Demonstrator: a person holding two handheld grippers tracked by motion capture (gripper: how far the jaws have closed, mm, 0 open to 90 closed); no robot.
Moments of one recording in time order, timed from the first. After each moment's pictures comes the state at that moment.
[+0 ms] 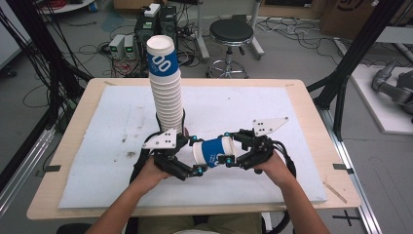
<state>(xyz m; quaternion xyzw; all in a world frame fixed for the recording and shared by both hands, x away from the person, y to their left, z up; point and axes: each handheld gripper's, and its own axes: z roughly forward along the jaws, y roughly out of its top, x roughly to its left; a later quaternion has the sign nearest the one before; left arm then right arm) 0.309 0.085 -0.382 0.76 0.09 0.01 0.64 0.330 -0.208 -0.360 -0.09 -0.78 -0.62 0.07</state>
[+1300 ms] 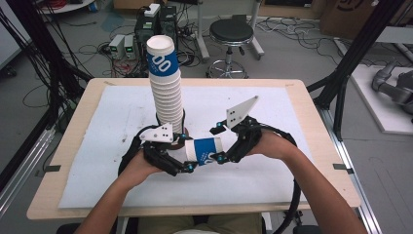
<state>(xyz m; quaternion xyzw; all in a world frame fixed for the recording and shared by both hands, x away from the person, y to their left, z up) 0.312 0.103 -0.358 0.83 0.12 0.04 0.54 0.346 -0.163 -0.302 -0.01 -0.91 -0.40 0.00</state>
